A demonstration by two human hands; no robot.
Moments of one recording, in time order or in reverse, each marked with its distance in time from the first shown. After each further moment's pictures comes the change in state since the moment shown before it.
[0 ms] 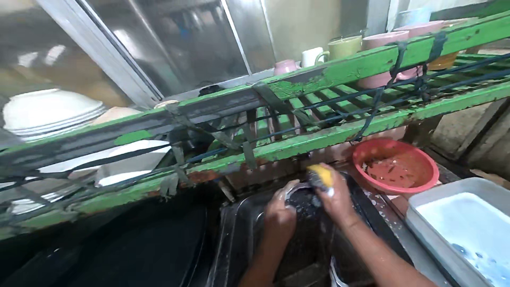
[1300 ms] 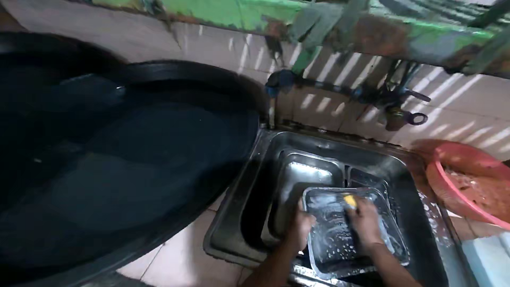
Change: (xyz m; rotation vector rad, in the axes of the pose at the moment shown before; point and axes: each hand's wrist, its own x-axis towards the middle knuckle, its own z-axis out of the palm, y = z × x) left_hand -0.128 -0.162 0.081 -0.843 -0.062 -0.994; right_hand -0.124 0.125 0.060 -0.516 -0.655 0.265
